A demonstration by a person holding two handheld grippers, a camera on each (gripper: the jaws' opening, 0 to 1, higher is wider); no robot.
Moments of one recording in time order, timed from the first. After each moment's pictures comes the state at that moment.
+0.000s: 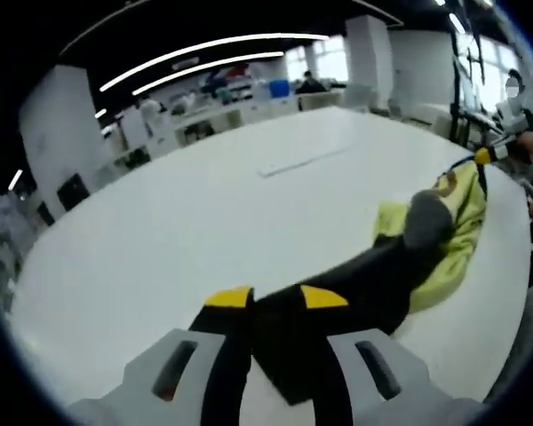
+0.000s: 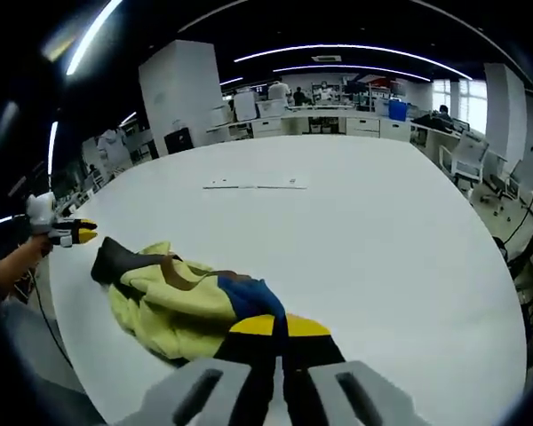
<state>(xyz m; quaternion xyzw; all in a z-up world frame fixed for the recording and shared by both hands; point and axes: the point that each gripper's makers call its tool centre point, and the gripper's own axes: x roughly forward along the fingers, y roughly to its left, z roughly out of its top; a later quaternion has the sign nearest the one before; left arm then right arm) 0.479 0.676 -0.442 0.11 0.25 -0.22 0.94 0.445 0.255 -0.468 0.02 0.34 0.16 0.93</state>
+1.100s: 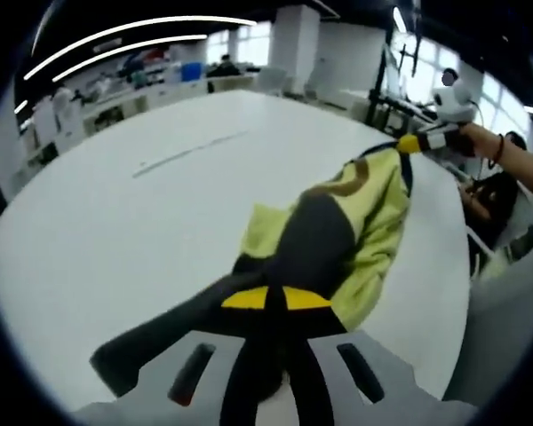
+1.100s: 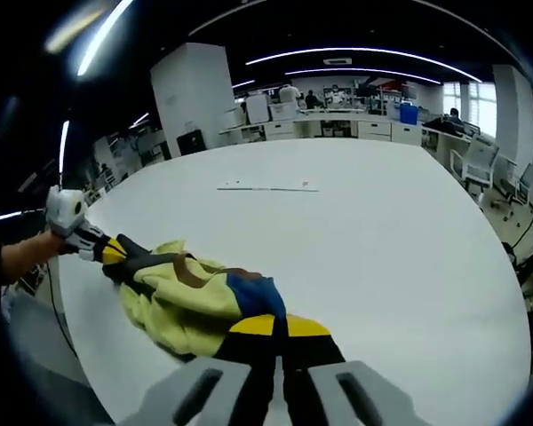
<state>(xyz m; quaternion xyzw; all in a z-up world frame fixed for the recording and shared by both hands) 0.454 0.562 -0.494 0.12 0.34 -0.39 0.85 0.437 0.261 -0.465 0.02 0.33 0.19 0.92</state>
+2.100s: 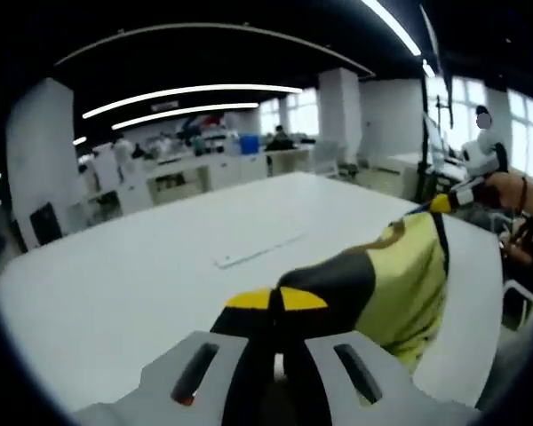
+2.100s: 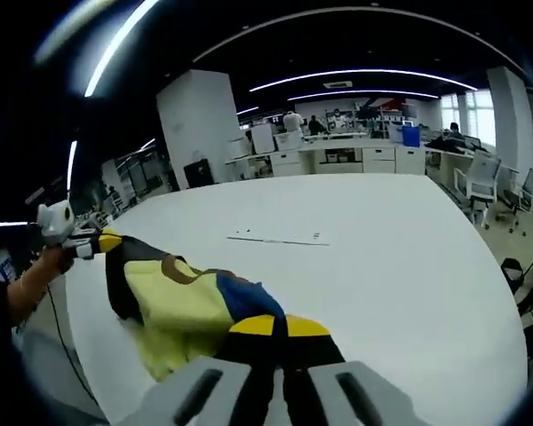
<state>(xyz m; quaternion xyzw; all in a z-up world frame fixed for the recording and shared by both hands) 0.519 0.603 -0.354 0.08 0.14 -0.26 0.95 0.492 0.288 -0.391 0.03 0.26 0.20 0.94</state>
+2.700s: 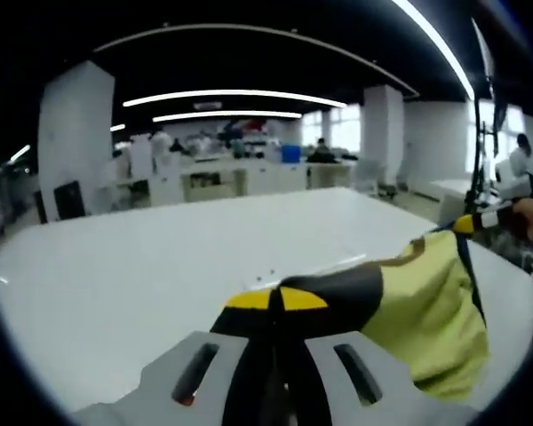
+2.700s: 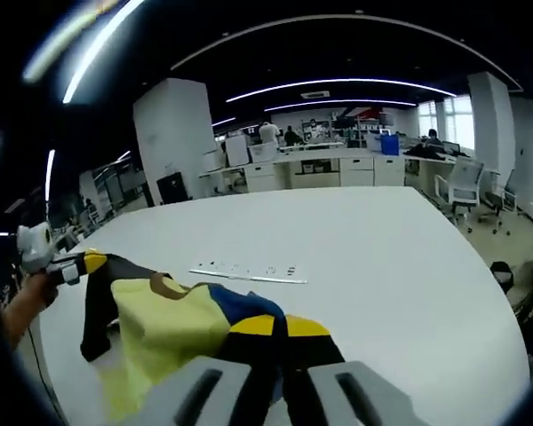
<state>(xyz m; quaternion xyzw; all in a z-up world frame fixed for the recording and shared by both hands) 0.623 0.602 -0.388 0.03 0.14 -0.19 0.97 0.604 0.282 -0.407 0.05 0.25 0.13 0.96</state>
